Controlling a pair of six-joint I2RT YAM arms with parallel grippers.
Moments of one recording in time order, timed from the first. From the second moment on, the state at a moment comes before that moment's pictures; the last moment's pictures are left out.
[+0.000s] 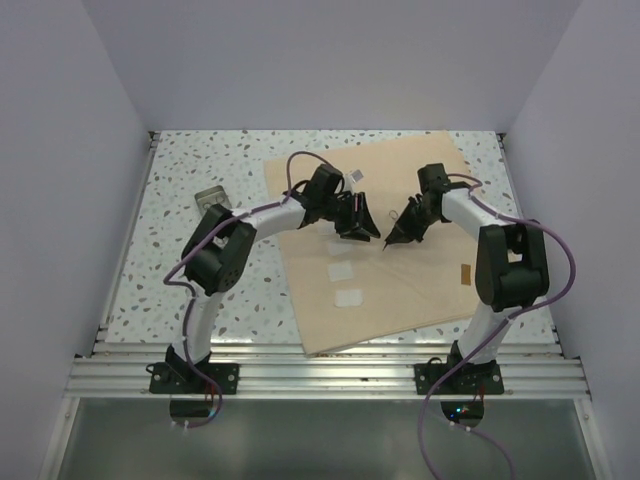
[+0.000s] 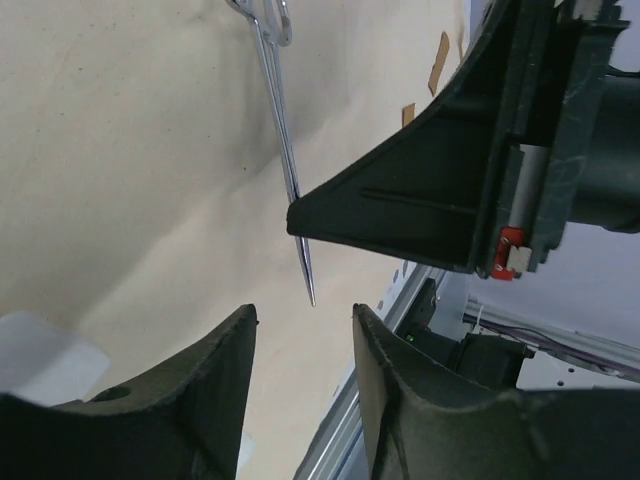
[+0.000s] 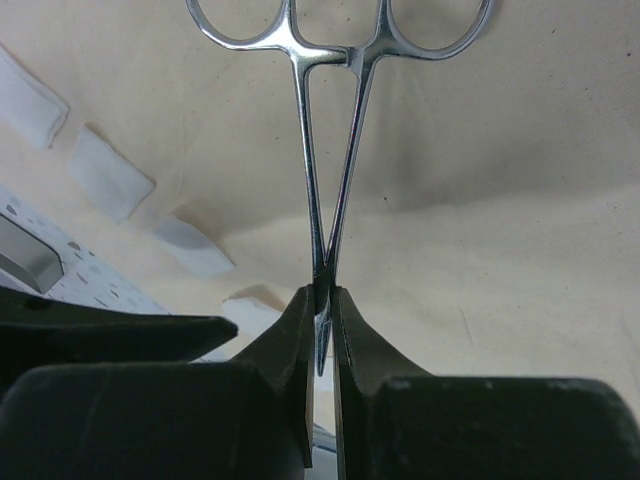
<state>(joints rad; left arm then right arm) -0.63 2.13 1.53 -0.11 0.66 -0.79 0.15 1.81 1.24 -0.68 -0.29 0.79</state>
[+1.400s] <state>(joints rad) -0.56 2.06 1.48 -0.33 0.59 -0.66 0.12 1.78 1.63 -0.87 -0.19 0.62</state>
